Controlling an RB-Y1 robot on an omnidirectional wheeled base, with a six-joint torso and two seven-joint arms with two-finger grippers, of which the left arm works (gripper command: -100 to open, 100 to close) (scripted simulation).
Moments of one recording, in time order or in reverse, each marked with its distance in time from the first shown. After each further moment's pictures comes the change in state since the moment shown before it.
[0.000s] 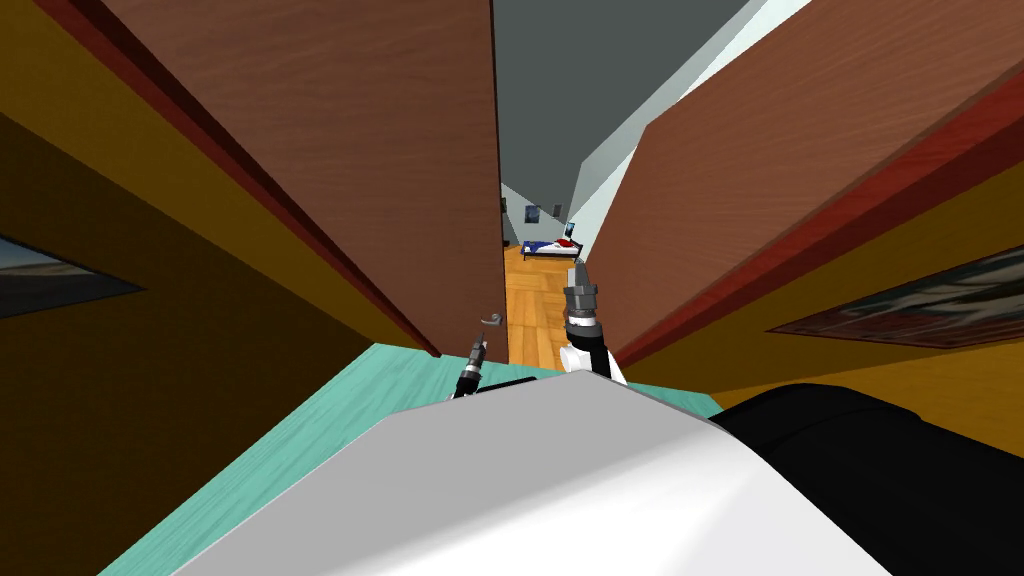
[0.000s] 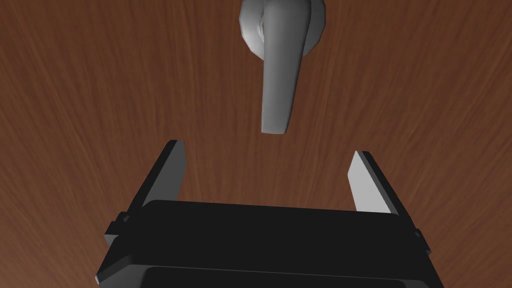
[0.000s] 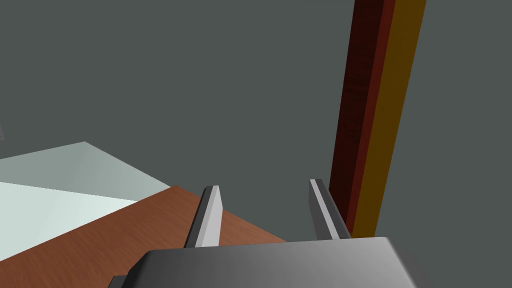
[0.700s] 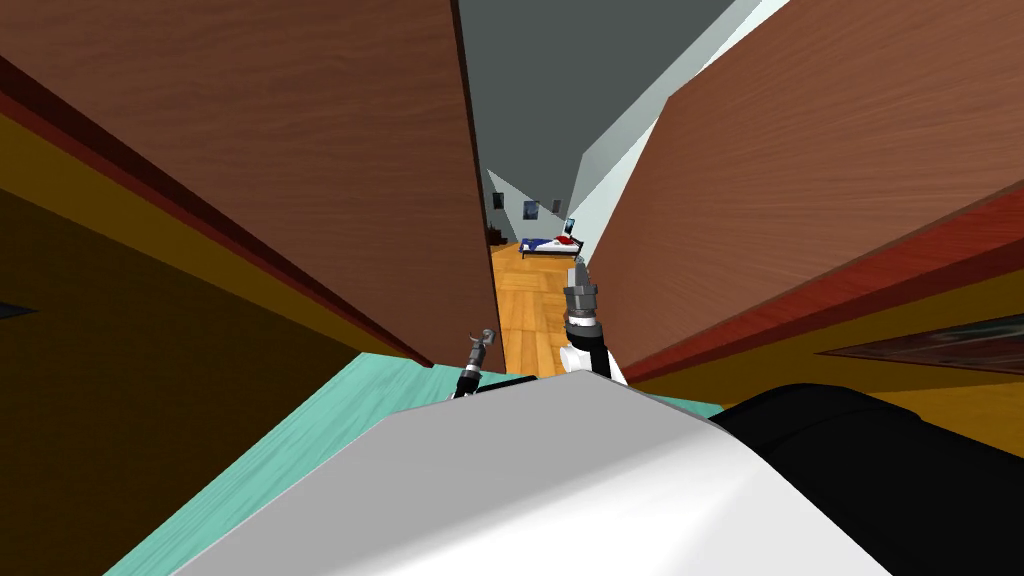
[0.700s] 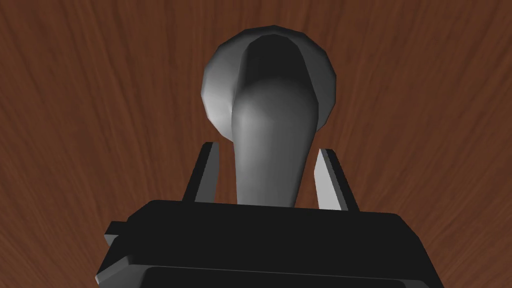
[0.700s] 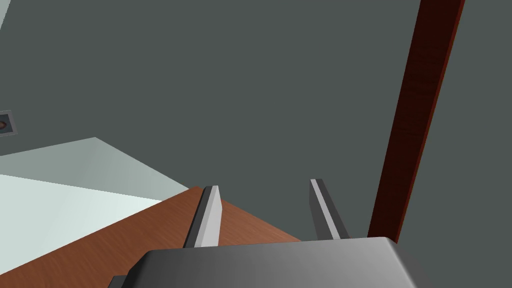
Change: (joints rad) arm -0.013 -0.011 0.013 0.025 0.004 -0.010 -0.003
